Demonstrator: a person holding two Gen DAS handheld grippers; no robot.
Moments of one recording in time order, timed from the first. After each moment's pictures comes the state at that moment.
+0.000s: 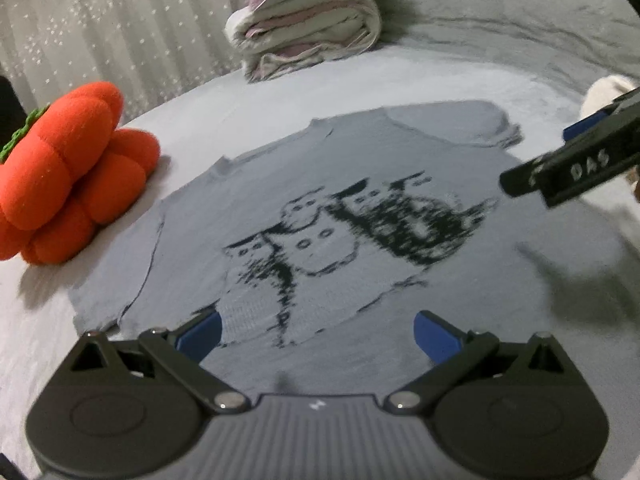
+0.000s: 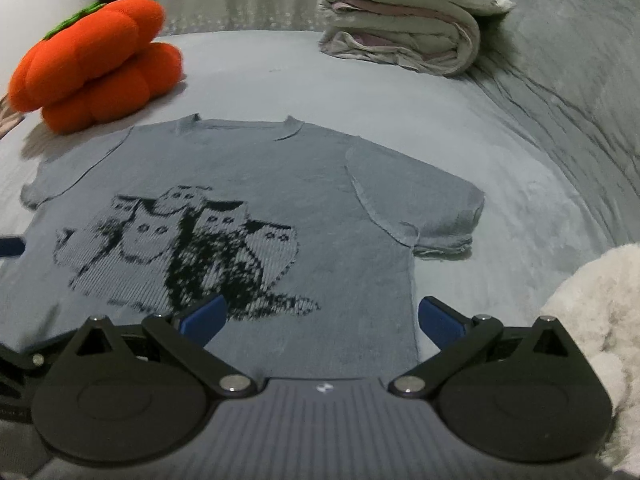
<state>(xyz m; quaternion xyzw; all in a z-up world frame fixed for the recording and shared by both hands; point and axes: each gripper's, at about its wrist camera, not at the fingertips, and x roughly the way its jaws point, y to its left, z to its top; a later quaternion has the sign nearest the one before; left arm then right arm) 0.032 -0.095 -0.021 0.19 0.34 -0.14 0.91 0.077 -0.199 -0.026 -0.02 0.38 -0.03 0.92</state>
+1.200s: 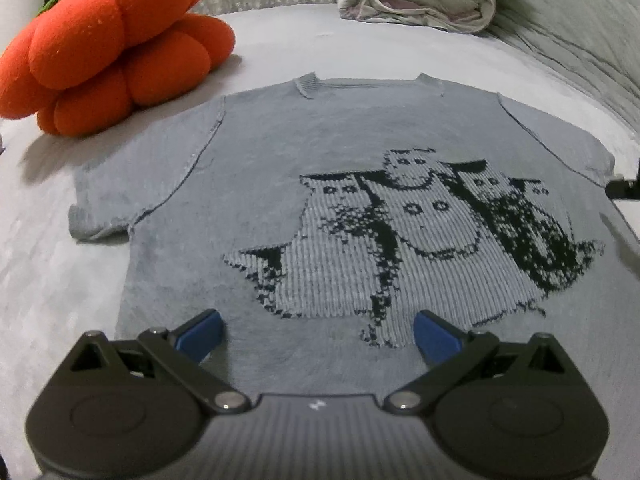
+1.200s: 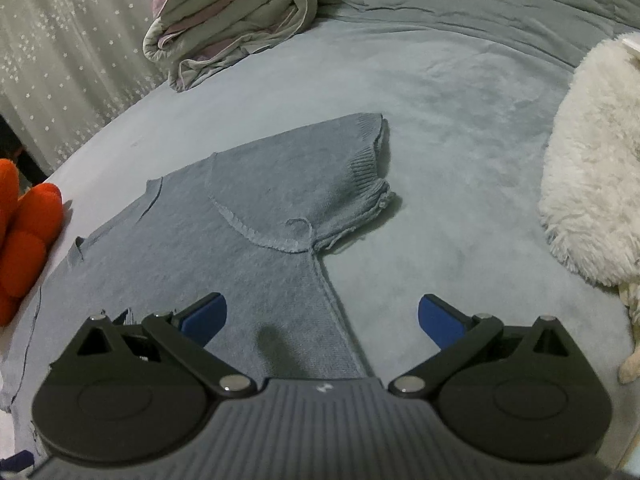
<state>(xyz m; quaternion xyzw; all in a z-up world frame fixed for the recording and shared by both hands) 0.089 -0.046 -0.054 0.04 0.43 -0.06 0.90 0.114 -0.292 -0.069 0.24 0.35 -0.16 0.89</state>
